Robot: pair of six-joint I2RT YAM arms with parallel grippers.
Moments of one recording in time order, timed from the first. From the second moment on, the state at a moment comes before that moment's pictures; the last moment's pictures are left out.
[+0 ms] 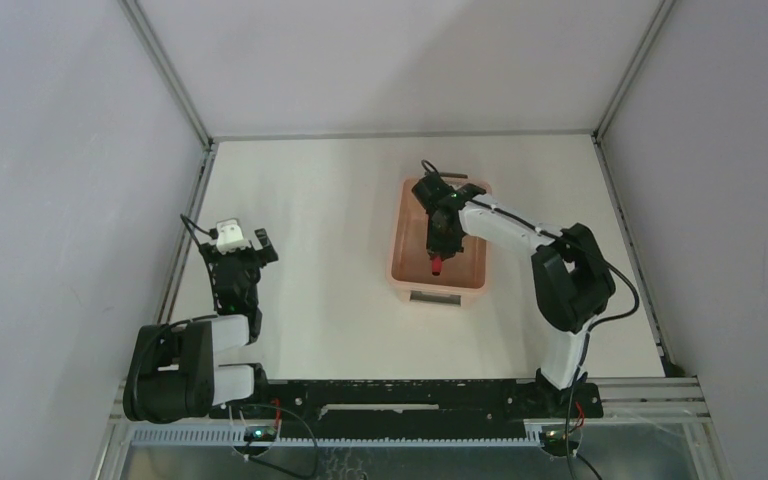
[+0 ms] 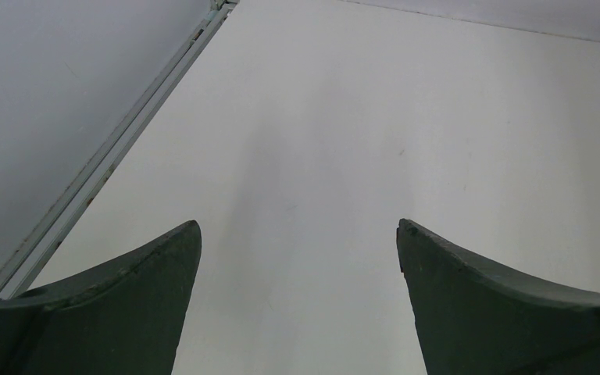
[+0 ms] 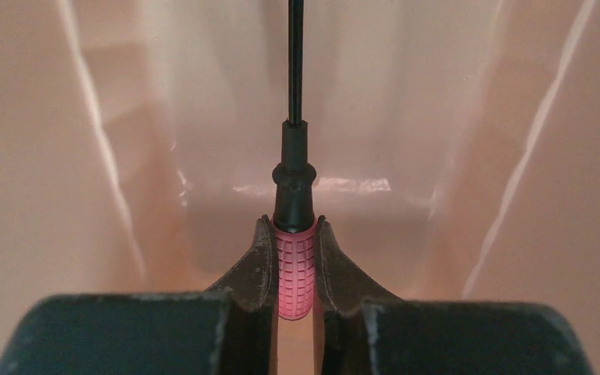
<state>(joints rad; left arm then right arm) 0.05 1.26 0.16 1.02 -0.21 -0.04 0.61 1.83 1.43 -0.88 0.16 0.69</state>
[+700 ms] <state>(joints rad) 0.05 1.26 0.16 1.02 -0.21 -0.04 0.63 1.77 1.38 -0.78 0.20 0.74</state>
